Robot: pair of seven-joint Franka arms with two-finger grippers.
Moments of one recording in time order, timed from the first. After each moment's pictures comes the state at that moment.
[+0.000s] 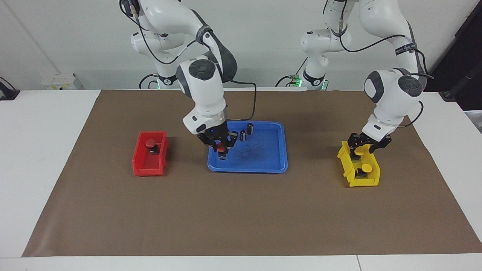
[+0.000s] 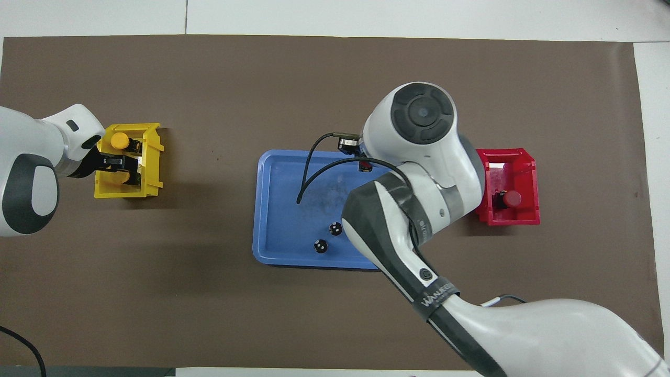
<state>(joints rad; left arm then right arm) -0.02 0.11 -0.01 -2.08 0.01 2.24 0.12 0.43 0.38 0.11 -1.66 -0.05 2.14 0.74</state>
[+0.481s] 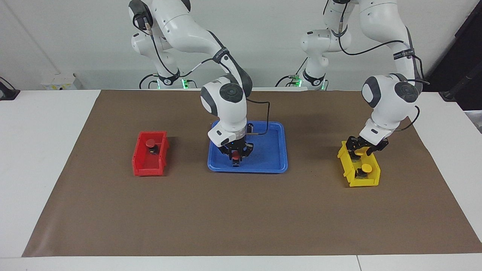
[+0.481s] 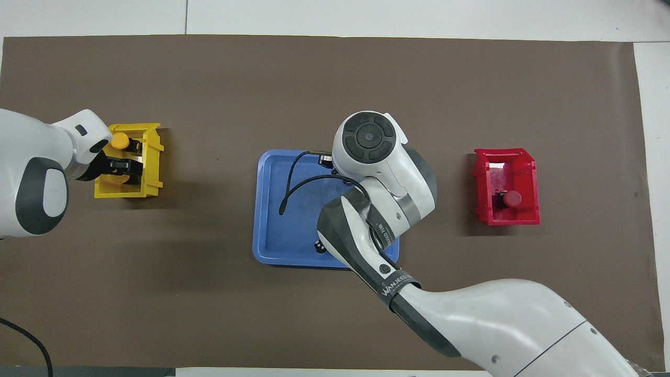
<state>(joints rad) -0.02 0.13 -0.01 -2.10 0.01 2.27 0.12 0.47 0.46 0.11 -1.67 -0.08 2.19 0.80</state>
